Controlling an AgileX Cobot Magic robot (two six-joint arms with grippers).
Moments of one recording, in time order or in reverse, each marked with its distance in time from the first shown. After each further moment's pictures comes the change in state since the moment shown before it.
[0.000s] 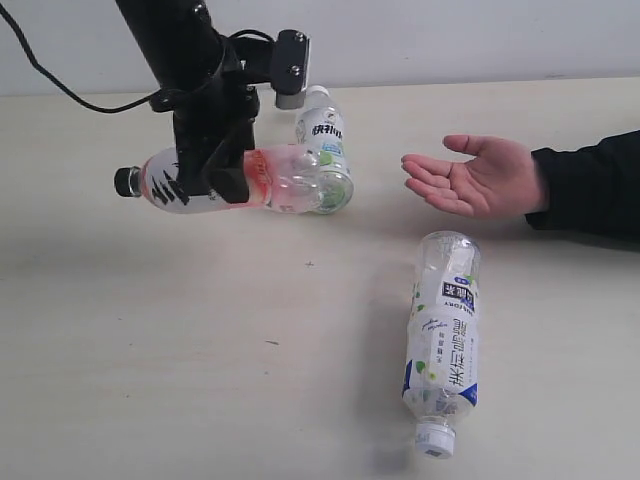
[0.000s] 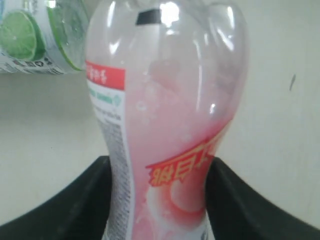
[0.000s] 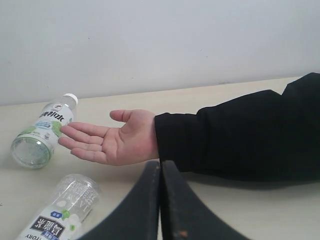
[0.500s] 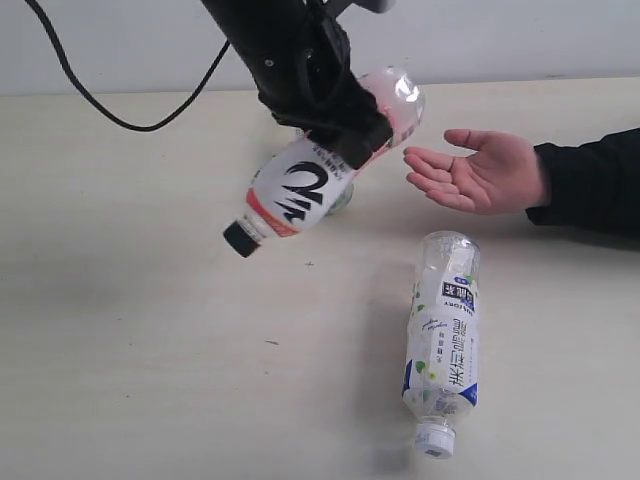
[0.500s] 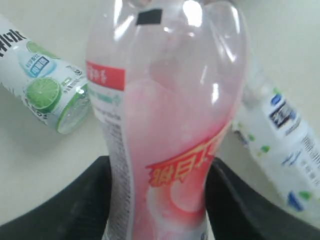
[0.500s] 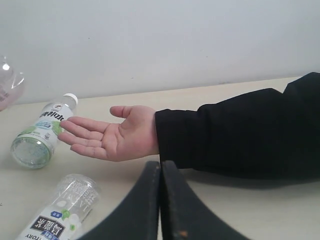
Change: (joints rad) left arm -0.182 -0.070 -0.035 -0.039 -0.155 -0.921; right arm 0.000 0.000 0.000 0.000 0.000 0.000
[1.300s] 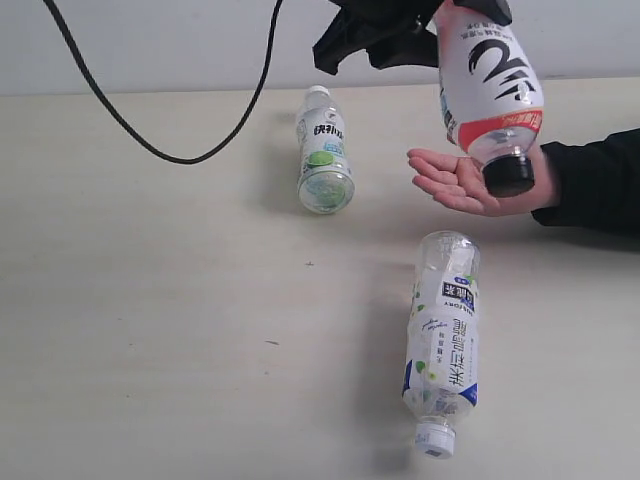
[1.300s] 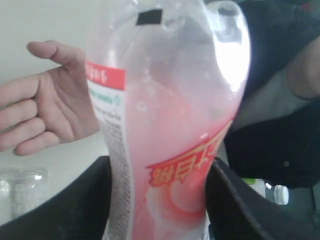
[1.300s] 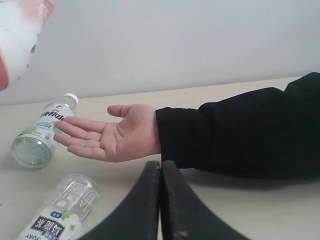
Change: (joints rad) left arm -0.009 0.000 -0.053 -0.529 -0.322 -0.503; right arm 0.000 0.000 0.000 0.000 0.000 0.000
